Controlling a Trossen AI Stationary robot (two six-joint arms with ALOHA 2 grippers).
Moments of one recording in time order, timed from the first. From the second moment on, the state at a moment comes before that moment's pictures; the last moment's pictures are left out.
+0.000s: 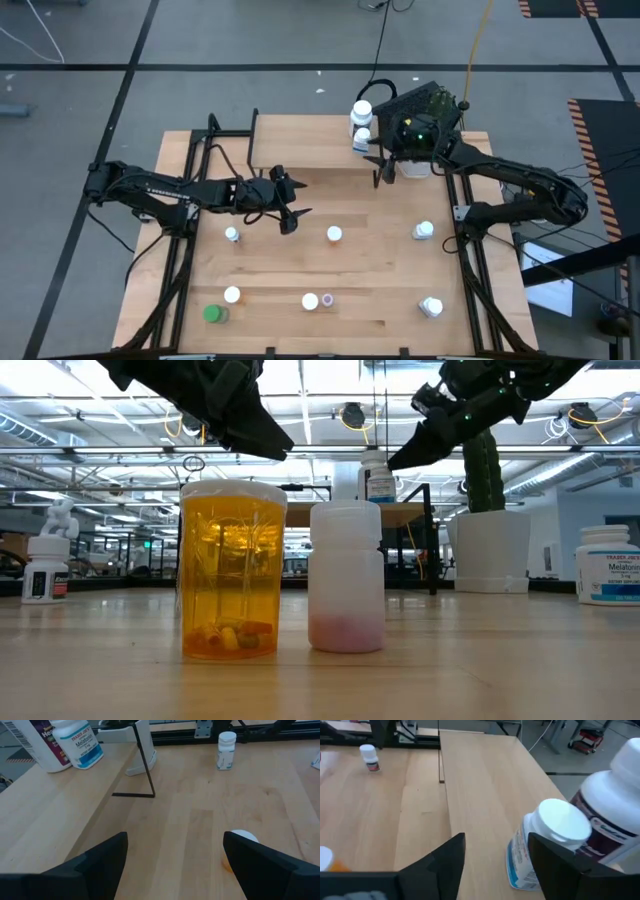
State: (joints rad) left arm -0.01 1.32 0.82 0.02 -0.26 0.05; right arm -0.59 1.17 0.78 -0.05 -0.26 -0.29
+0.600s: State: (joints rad) left arm -0.01 1.32 0.82 0.03 -0.26 0.05; right arm -0.58 1.25 0.78 0.01 -0.21 -0.34
